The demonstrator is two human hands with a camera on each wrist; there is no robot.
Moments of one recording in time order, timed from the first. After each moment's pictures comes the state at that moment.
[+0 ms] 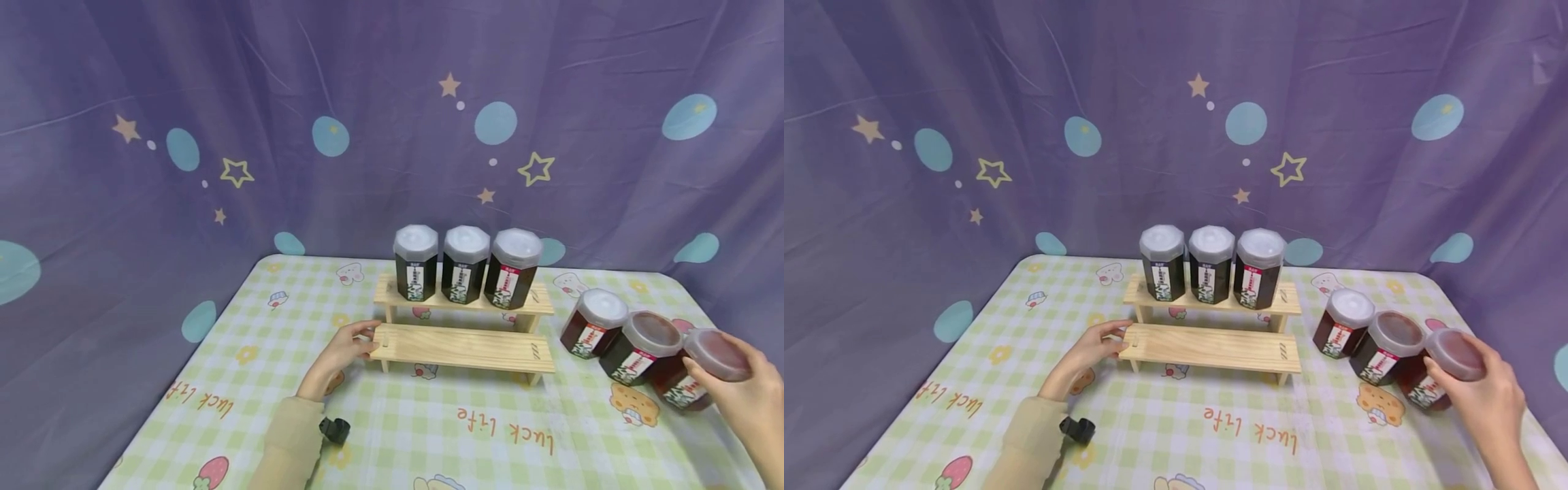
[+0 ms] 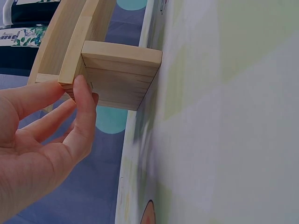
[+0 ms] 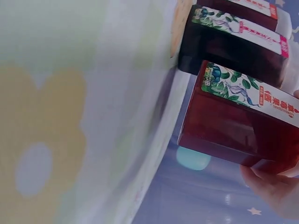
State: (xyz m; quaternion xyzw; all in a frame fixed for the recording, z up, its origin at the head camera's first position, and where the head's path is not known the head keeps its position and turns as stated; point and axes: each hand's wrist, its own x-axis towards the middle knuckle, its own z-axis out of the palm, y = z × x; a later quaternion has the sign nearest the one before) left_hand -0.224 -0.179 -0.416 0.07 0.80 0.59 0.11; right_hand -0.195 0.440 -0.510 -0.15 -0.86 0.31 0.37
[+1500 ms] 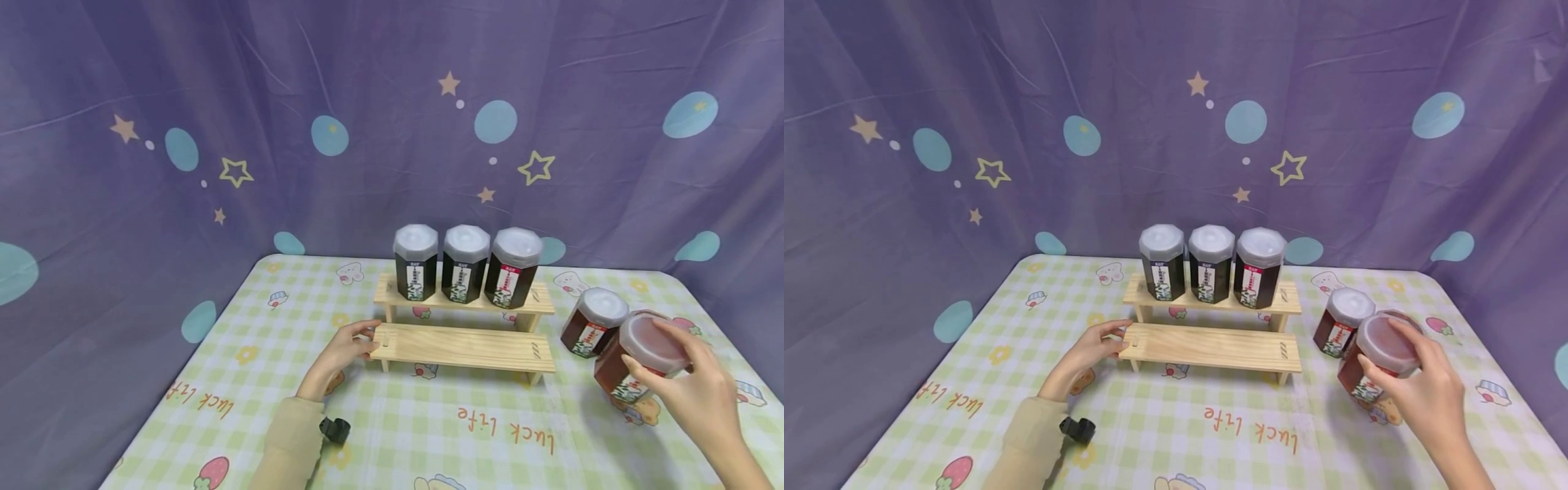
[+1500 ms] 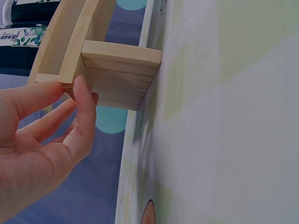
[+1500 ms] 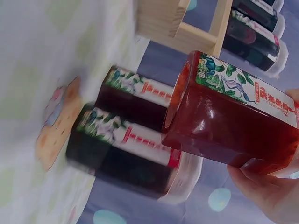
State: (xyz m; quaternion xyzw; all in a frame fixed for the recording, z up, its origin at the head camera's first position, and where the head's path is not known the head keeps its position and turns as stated) left_hand -0.233 -0.183 -0.432 0.05 0.80 0.58 0.10; right_hand -0.136 0.271 -0.378 -0.04 -0.89 0.31 0.33
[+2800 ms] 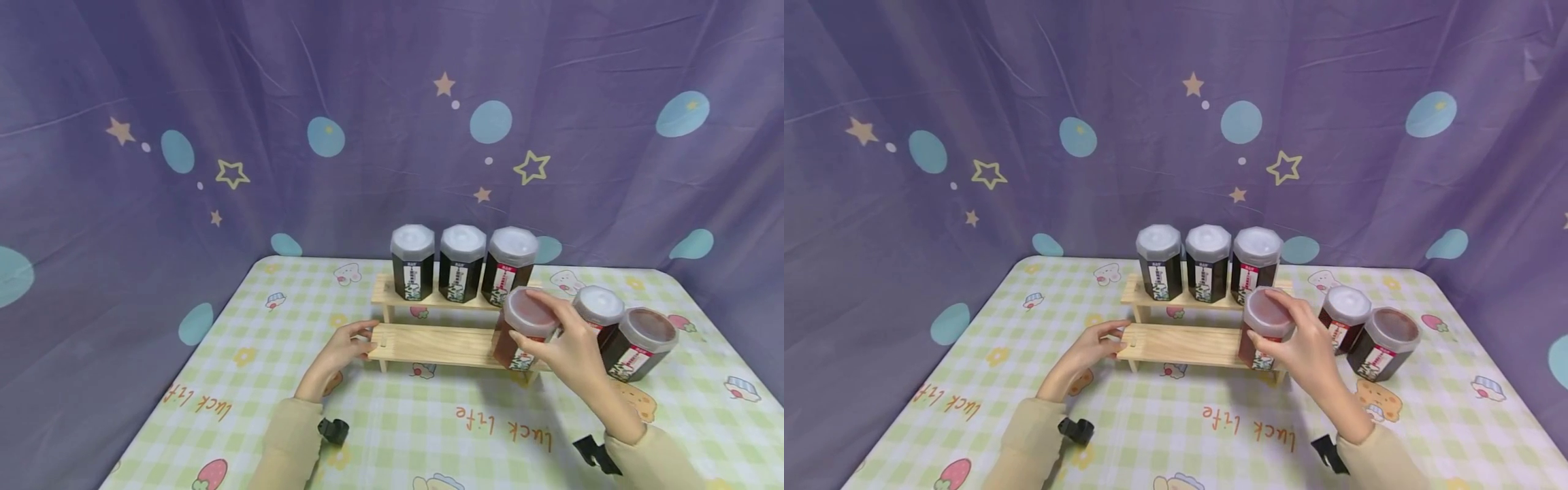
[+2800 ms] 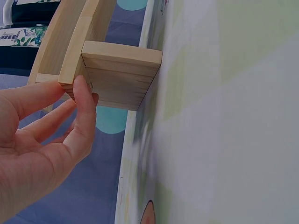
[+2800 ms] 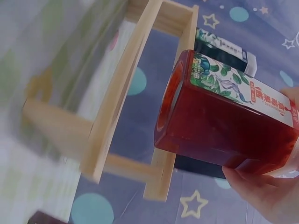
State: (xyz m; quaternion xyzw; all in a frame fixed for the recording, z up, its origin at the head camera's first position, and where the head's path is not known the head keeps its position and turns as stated) left_hand -0.225 -0.180 -0.417 0.07 0.80 0.59 0.11; right_hand -0.181 0.166 -0.368 0.17 -0.84 0.37 0.36
